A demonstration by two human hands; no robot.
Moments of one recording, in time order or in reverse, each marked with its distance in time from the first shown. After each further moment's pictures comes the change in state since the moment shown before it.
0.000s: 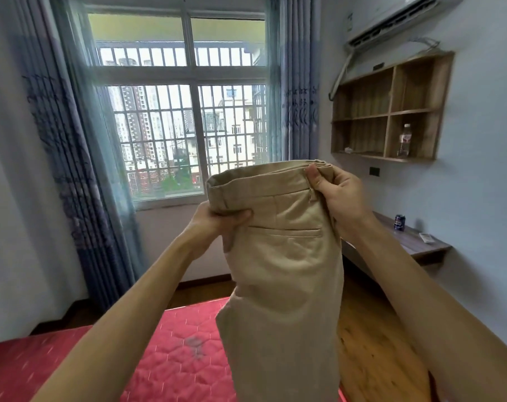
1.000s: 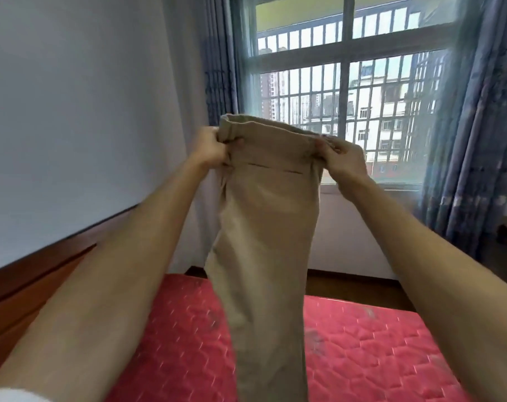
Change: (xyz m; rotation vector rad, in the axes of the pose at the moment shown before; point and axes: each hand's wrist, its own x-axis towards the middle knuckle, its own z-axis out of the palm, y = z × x) left_hand -0.028 0.072 -0.332 0.575 0.659 -0.020; right_hand 0.104 0.114 0.332 -0.078 -0.252 -0.041
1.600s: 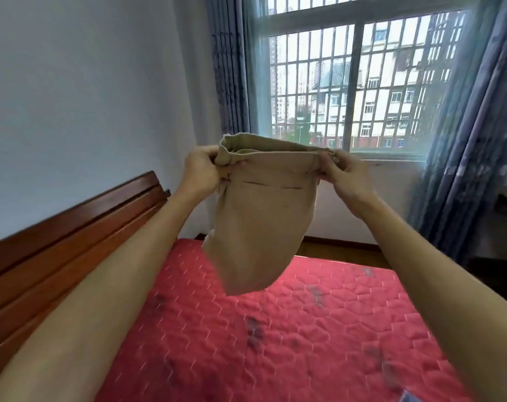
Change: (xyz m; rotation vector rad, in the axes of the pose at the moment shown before) left_hand -0.150 -0.051 -0.044 -0.101 0.024 0.067; right_hand -0.129 0.008 0.016 0.070 -0.159 0.090
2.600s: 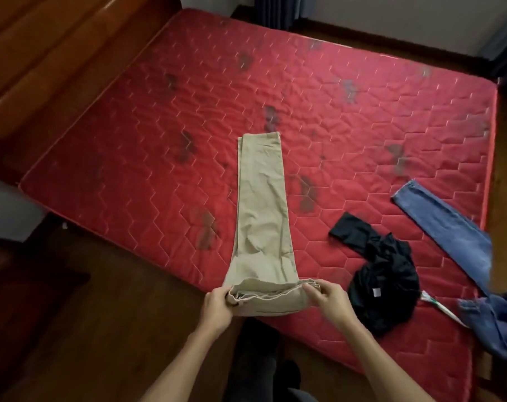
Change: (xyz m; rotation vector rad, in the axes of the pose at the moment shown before) left_hand -0.724 -0.232 0.083 0.204 -0.376 -1.173; right_hand -0.648 0.281 -0.011 -0.441 -0.536 1.094
